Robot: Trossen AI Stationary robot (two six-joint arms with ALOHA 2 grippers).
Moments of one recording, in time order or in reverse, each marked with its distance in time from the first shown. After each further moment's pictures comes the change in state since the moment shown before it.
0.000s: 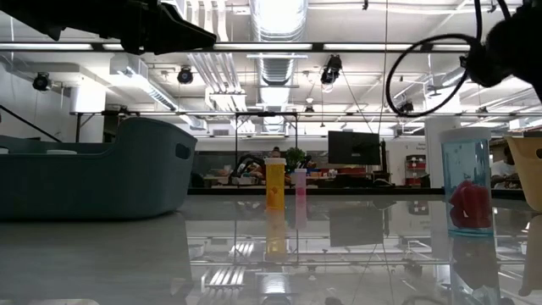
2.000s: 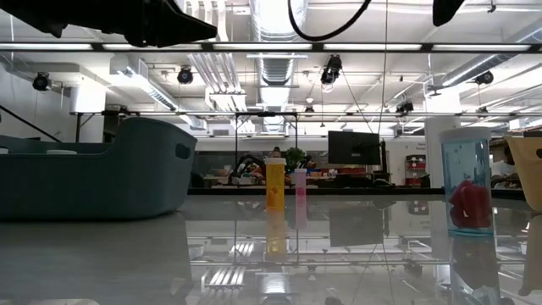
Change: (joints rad) left arm 0.000 0.000 0.008 0.035 0.000 0.010; right arm -0.005 0.604 0.959 -0.224 0.105 0.106
